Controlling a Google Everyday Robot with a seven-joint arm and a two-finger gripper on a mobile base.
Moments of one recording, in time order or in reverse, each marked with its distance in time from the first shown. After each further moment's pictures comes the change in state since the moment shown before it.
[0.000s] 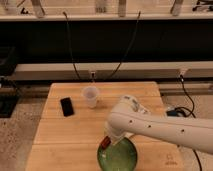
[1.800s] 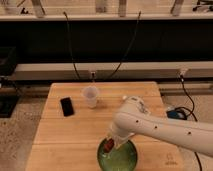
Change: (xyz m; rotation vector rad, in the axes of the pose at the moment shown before) arm 0.004 0.018 0.002 -0.013 -0.052 0.031
